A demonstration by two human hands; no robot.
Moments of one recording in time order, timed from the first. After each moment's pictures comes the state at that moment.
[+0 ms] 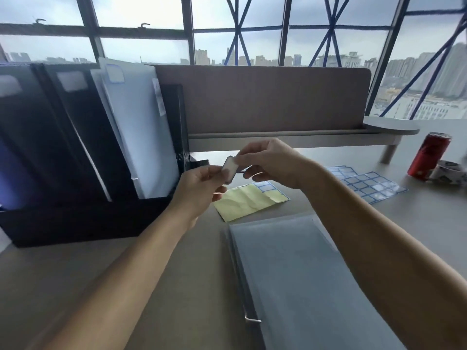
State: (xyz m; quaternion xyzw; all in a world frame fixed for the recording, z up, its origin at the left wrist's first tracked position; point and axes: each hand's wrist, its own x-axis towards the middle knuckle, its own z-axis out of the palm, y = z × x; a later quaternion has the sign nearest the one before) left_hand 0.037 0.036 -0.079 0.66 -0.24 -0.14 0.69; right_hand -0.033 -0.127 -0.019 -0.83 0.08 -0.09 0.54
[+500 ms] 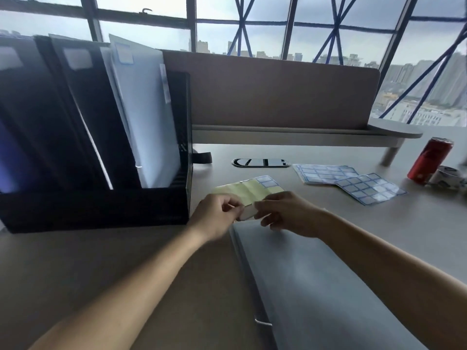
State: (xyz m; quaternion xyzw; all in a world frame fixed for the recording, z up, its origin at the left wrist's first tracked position) left_hand 0.052 0.023 -0.159 0.78 -0.34 -0.09 0.52; right_hand -0.056 -0.140 -0.116 -0.74 0.20 0.01 0.64
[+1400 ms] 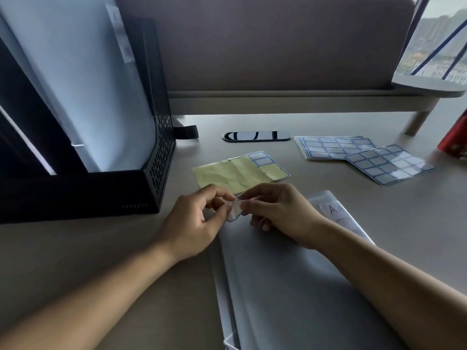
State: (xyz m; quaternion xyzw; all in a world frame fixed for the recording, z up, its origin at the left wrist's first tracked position) left_hand 0.031 0.021 -0.181 0.74 -0.45 0.01 0.50; right_hand -0.065 -0.153 -0.154 -0.77 0.10 -0.07 0.63
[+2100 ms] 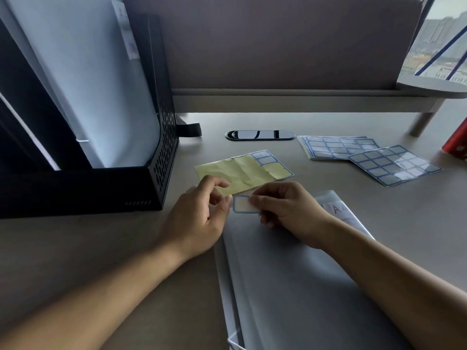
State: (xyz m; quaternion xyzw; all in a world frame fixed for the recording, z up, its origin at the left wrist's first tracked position) left_hand 0.027 0.020 -0.182 0.79 -0.41 0.08 0.46; right_hand -0.066 -0.157 -0.156 -0.77 0.13 -0.09 0.62
